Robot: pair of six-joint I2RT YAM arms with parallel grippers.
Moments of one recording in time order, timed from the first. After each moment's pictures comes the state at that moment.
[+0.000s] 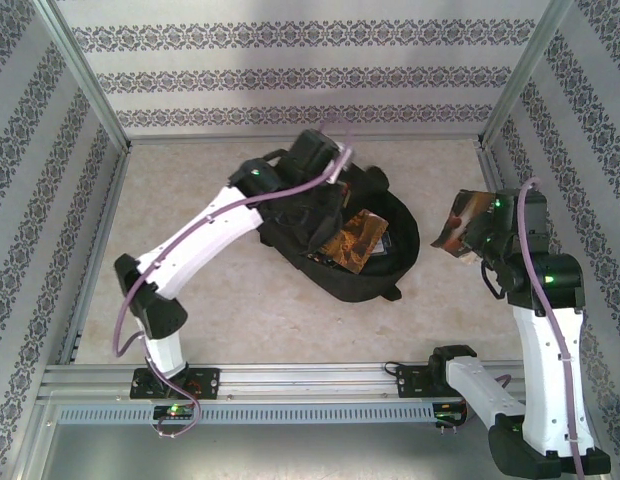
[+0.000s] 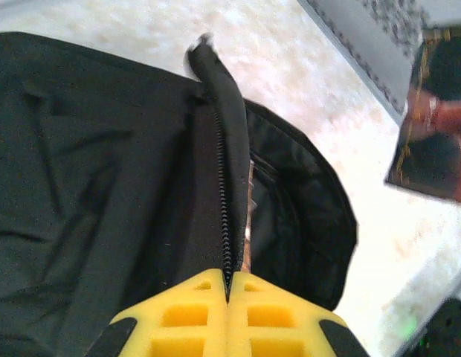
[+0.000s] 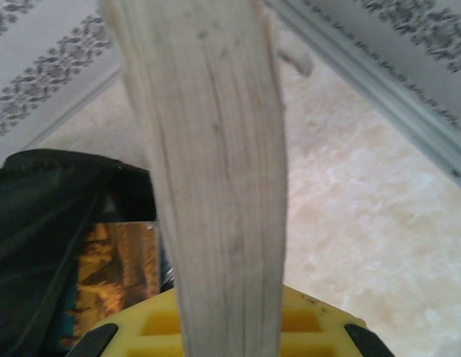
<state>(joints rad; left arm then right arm) -0.78 1.79 2.02 -0.98 0.01 -0.34 0.05 0.88 1.38 -1.24 0.17 0.67</state>
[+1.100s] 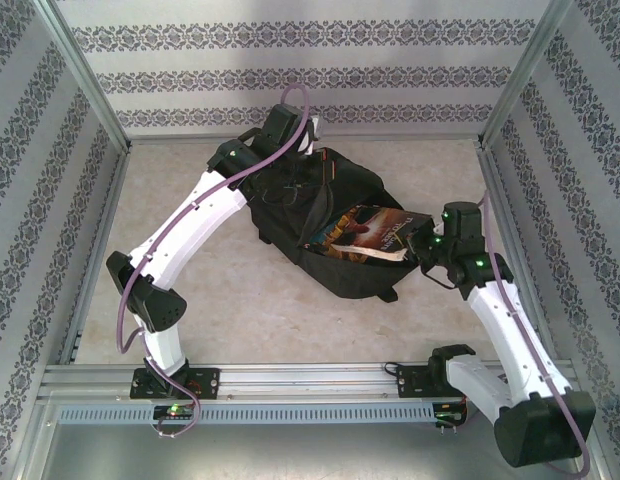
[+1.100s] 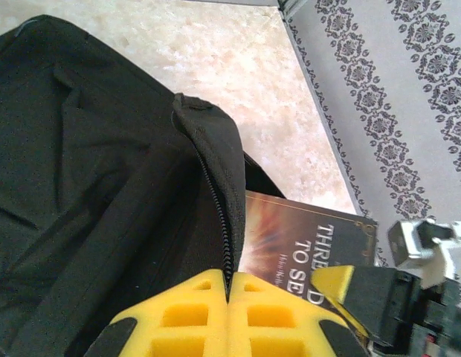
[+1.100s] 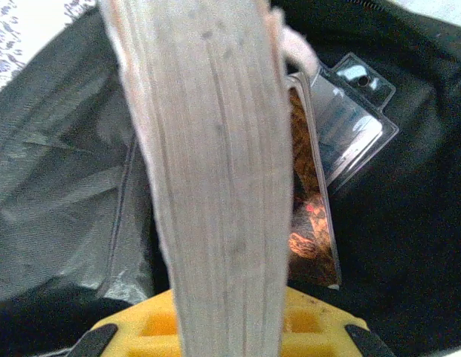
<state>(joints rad) -0.66 1.82 2.10 -0.97 0.14 -0.60 0.12 0.95 0.79 -0.56 -0.39 1.17</state>
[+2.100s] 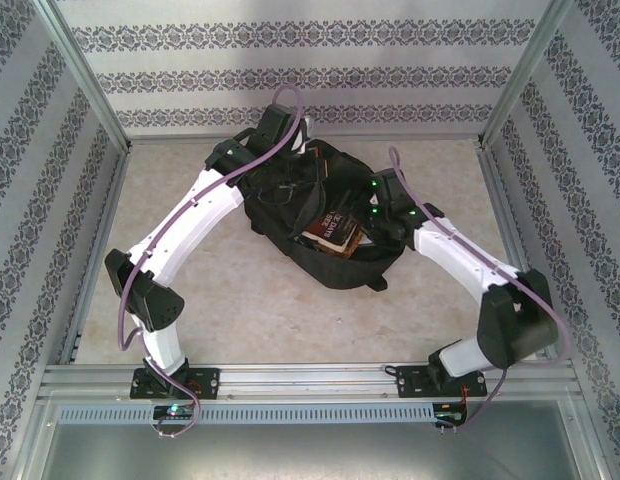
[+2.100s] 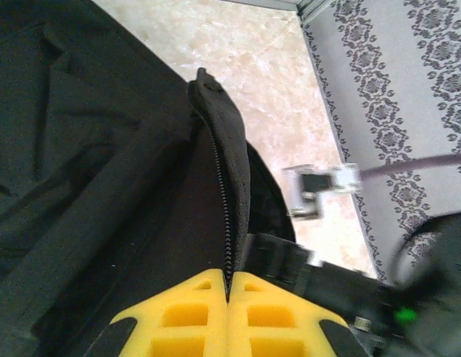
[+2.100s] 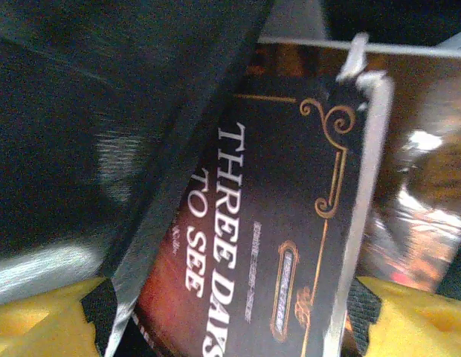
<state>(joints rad) -0.61 1.80 2.02 -0.92 0.16 -0.63 0.39 1.44 1.07 -0.42 -0.24 0.96</state>
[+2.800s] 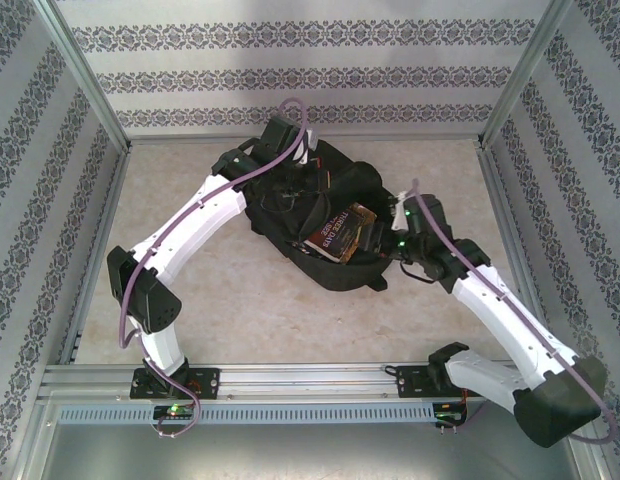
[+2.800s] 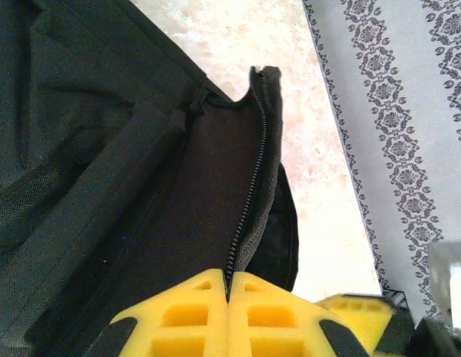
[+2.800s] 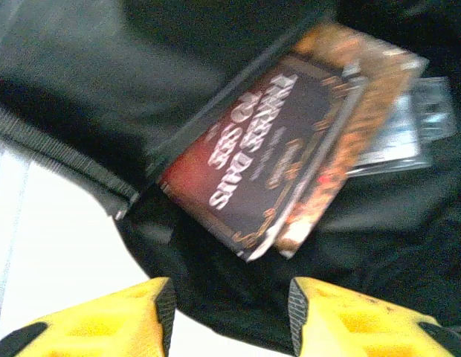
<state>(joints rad) -0.61 1.79 1.89 -0.83 0.23 -0.64 0.44 1.05 0.90 -0.57 -0.27 0.59</state>
